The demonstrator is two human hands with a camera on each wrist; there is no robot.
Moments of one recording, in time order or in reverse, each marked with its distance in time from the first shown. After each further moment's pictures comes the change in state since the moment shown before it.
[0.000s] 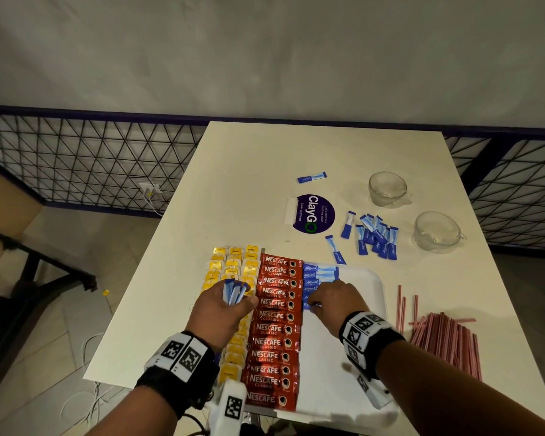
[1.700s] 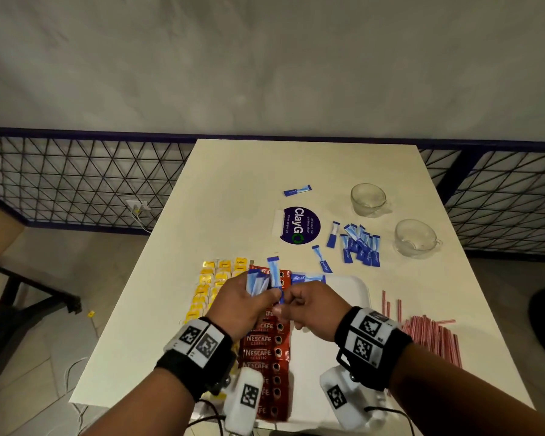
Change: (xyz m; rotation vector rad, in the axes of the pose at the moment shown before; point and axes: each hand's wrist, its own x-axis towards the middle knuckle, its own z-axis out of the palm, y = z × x) left_hand 0.000 0.056 0.027 0.029 -0.228 0.180; right_hand -0.031 -0.035 -0.072 0.926 -0.118 0.006
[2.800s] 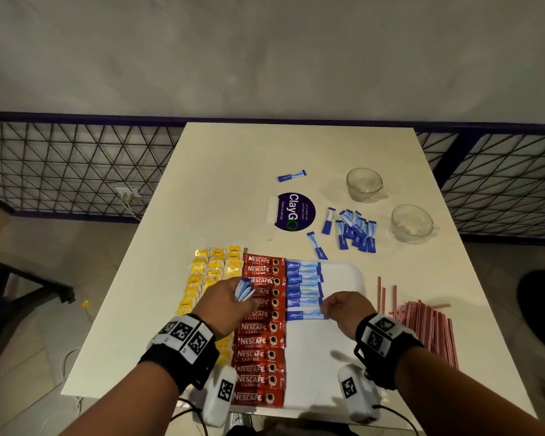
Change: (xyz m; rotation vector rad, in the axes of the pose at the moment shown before) left_hand 0.009 -0.040 -0.010 0.418 -0.085 -0.087; right_hand -0.002 0.101 -0.012 -0.042 0.215 0.455
